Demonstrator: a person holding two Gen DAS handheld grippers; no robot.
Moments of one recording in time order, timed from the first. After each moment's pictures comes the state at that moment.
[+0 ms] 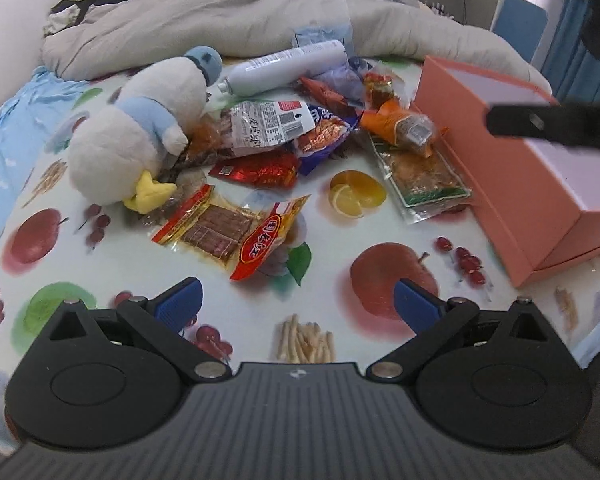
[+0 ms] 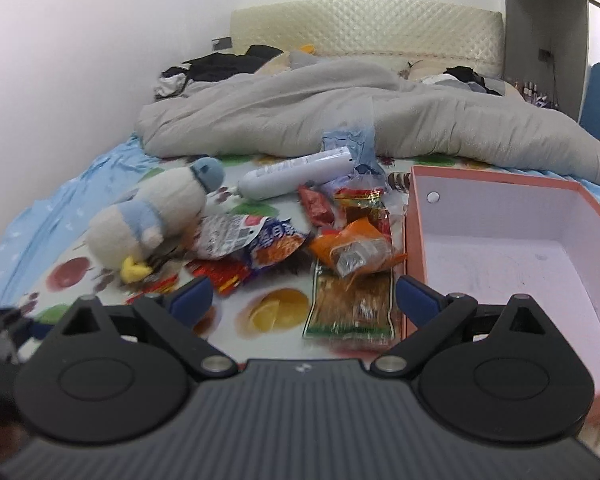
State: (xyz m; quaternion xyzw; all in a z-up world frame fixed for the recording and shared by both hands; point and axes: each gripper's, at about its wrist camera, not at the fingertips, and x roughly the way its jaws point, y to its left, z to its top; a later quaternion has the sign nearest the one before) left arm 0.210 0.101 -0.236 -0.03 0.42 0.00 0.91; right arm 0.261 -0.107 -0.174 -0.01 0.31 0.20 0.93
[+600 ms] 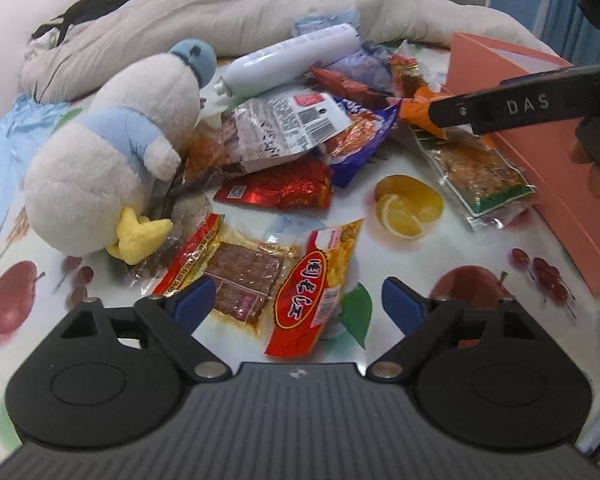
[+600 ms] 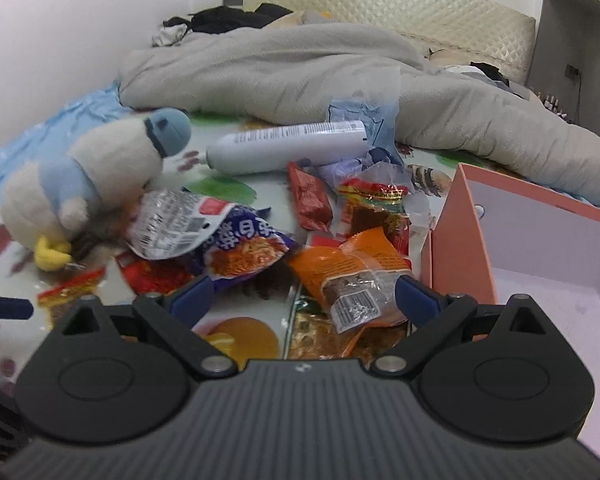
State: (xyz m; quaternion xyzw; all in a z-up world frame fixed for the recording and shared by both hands) left arm 0.277 0.128 -0.287 0.01 0.42 -0.01 0.91; right arm 0.355 -0.059 -0.239 -0.11 0.32 0.20 0.92
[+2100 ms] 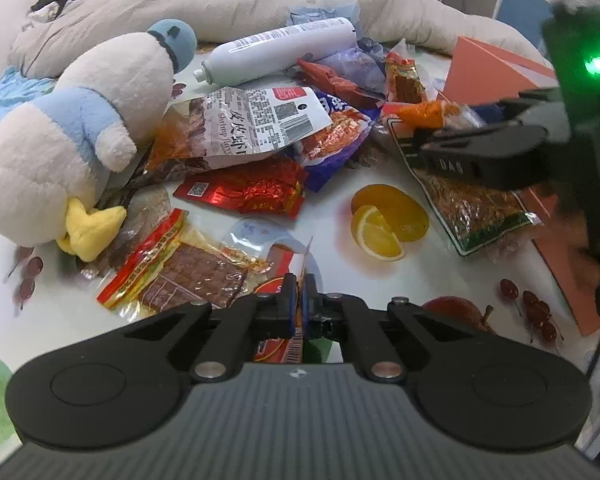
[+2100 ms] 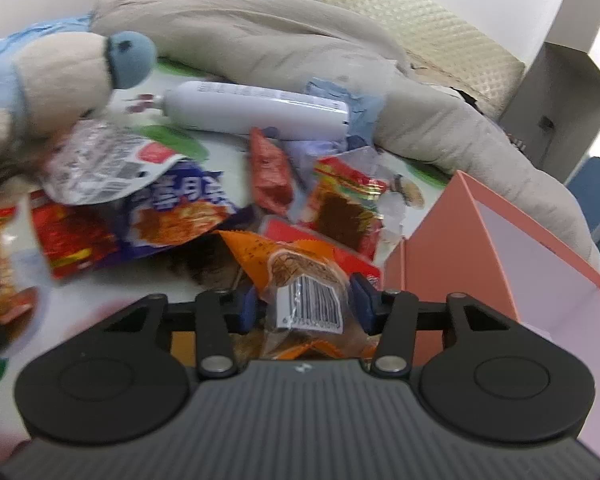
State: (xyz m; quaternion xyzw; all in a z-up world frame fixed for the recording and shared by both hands) left arm 0.297 0.111 -0.300 -0.04 0.42 -0.01 0.91; right arm 0.367 -0.030 -0.279 -0.23 0.30 0.15 0.91
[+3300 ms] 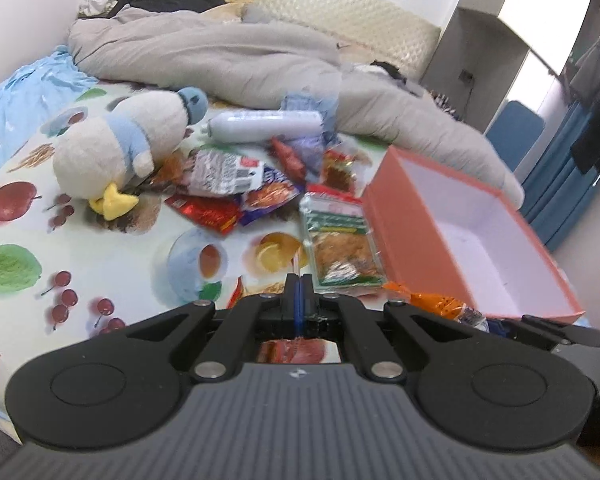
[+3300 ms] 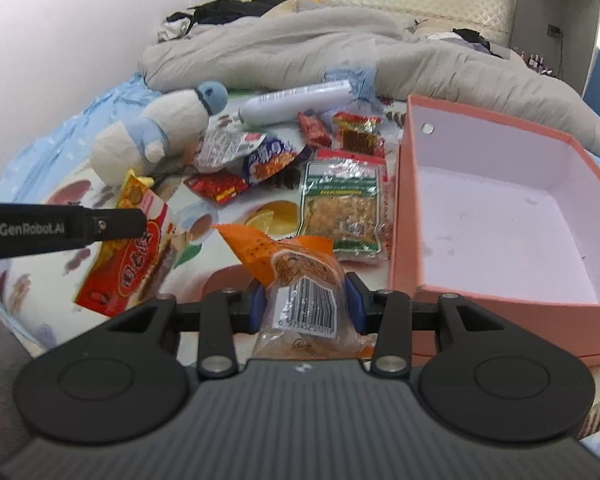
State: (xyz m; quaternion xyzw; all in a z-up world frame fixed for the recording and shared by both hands) left arm 0.169 0.054 -0.184 -0.18 0.32 0.01 0.93; right arm 0.198 -0.133 -0.187 -0.06 0.36 0.20 0.91
